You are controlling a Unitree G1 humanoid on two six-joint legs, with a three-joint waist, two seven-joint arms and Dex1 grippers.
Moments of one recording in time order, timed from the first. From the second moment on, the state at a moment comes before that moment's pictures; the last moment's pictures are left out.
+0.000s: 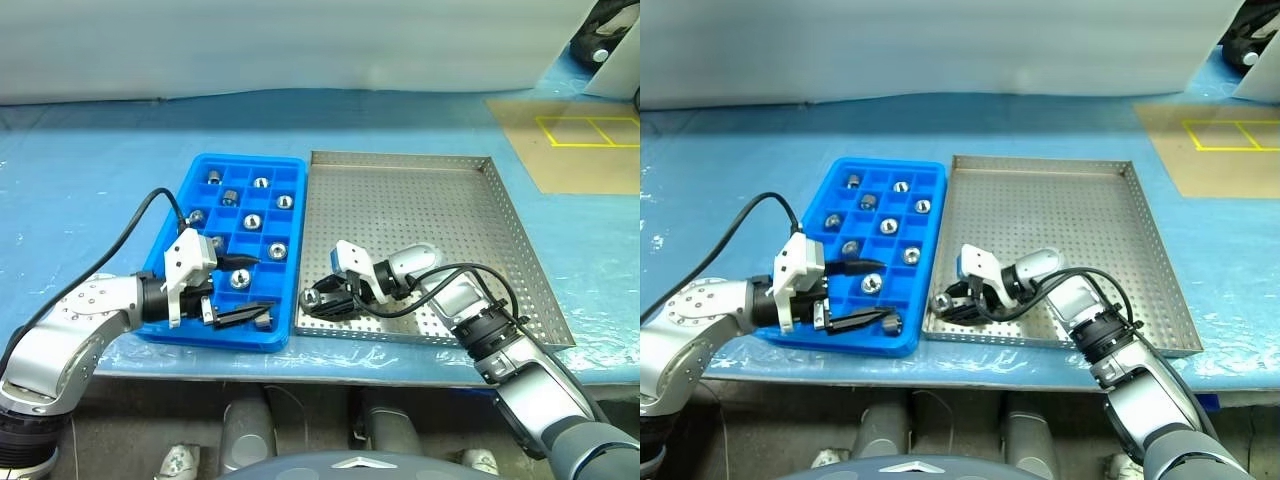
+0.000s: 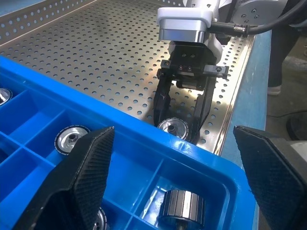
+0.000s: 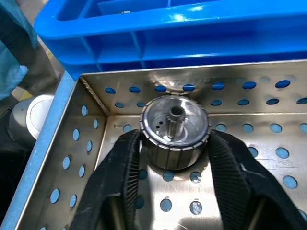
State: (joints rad) left arm -0.05 0.78 0.10 -0.51 -0.58 0.55 -0.99; right arm -0.58 -0.43 0.46 0.21 0.13 0.32 1.26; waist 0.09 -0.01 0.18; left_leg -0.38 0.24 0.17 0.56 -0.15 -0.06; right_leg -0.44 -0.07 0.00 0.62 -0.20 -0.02
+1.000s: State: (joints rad) left arm -0.27 0.74 0.01 -0.24 -0.51 0.44 -1.04; right arm -0.58 -0.63 0.28 0.19 0.14 0.39 1.22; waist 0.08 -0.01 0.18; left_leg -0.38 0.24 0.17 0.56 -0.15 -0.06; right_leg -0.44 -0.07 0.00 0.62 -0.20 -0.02
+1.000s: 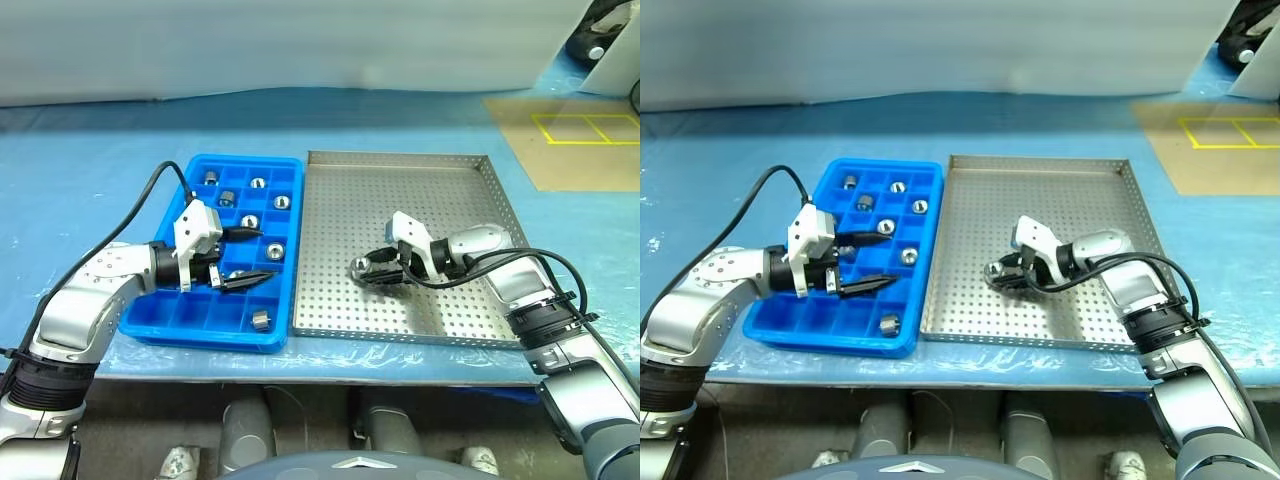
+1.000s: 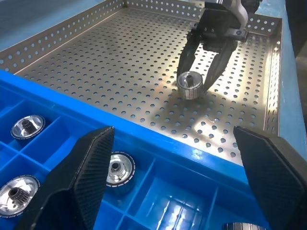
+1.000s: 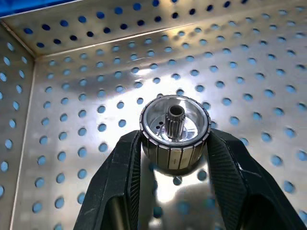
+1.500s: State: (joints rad) left arm -0.09 0.89 0.29 -0.25 -0.52 0.43 -1.06; right arm -0.80 -0.35 0.33 0.33 0.14 0.24 1.22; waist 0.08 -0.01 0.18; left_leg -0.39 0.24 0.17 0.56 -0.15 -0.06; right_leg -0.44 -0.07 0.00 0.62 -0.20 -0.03
